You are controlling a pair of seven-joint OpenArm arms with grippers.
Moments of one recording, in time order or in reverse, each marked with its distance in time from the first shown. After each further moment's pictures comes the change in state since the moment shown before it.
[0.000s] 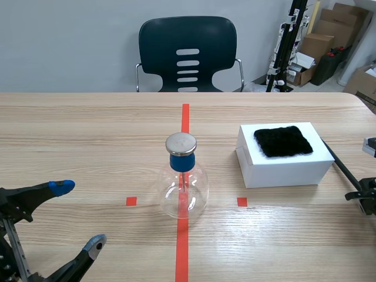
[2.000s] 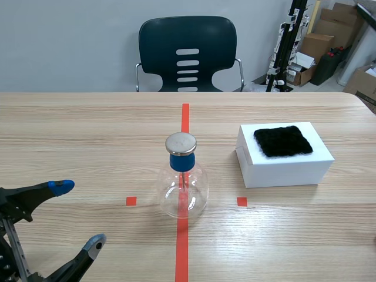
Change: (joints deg) left arm 0.0 0.0 0.0 0.0 0.0 0.0 -0.2; right arm -56.7 2.8 45.1 61.9 -26.3 -6.5 26.3
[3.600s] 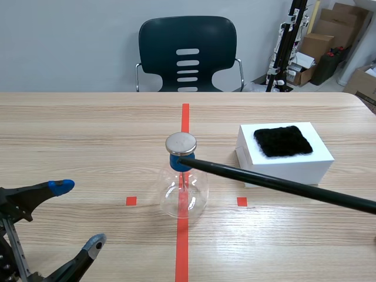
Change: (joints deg) left arm 0.0 0.0 0.0 0.0 0.0 0.0 0.0; right arm -20.0 -37.7 0.0 -0.9 -68.8 -13.8 66.8
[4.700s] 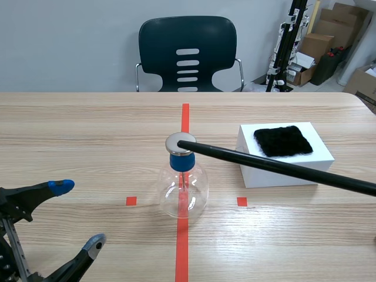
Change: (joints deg) left arm 0.0 0.0 0.0 0.0 0.0 0.0 0.0; right arm 3.2 0.0 0.0 0.0 -0.1 -0.2 0.0
